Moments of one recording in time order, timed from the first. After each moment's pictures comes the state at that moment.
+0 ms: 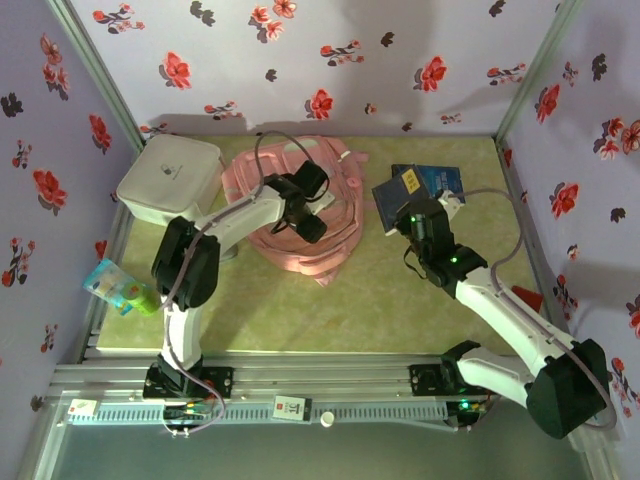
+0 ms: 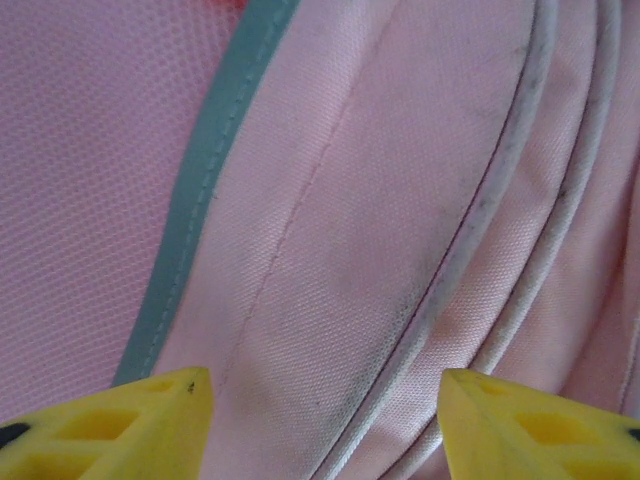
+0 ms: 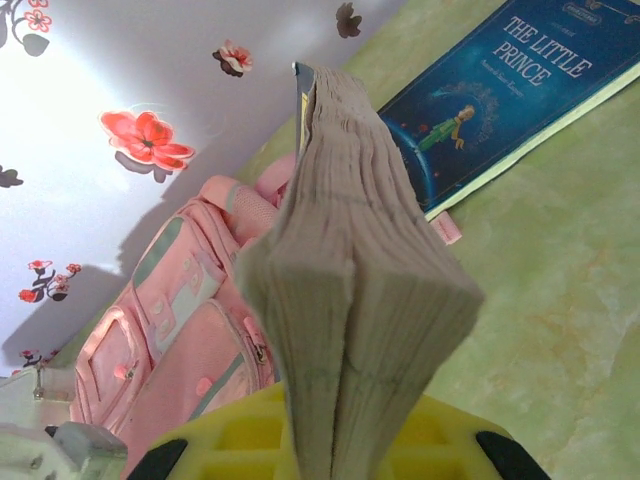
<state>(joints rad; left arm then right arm) -0.70 2.00 1.64 -0.86 -0.07 0.13 0.49 1.06 0.76 -0.22 0.35 0.98</state>
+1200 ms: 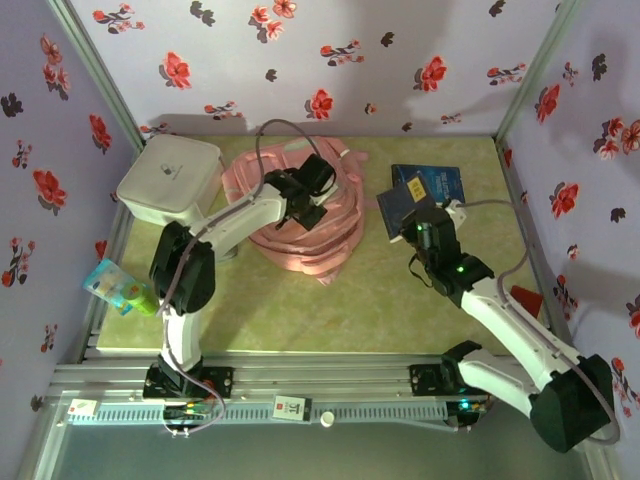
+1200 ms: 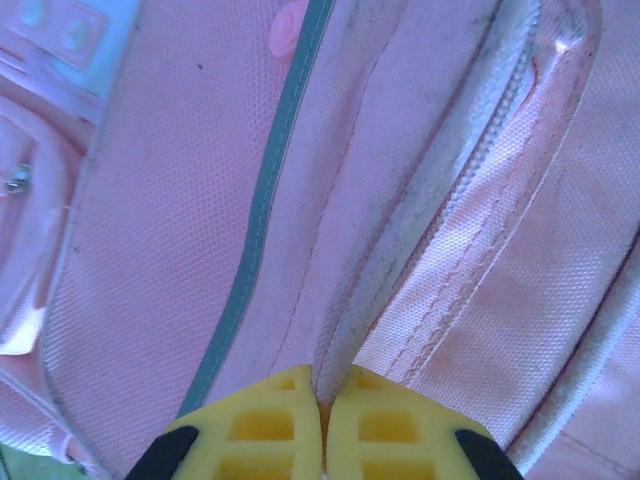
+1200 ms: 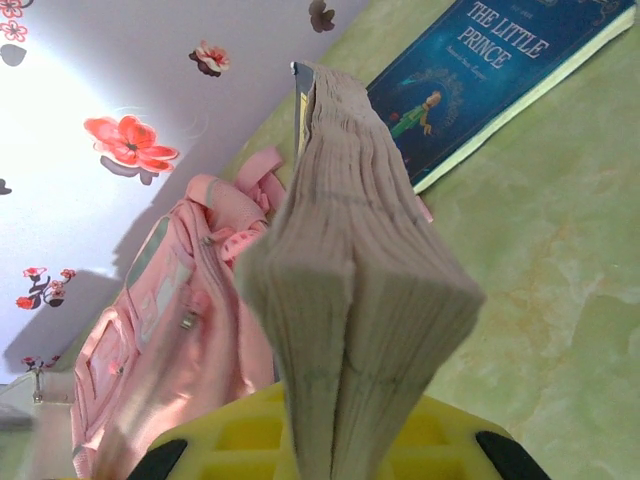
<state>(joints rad) -0.73 1.93 1.70 -0.85 -0.25 0.11 0.48 0.97 0.69 -0.25 0.34 1.03</state>
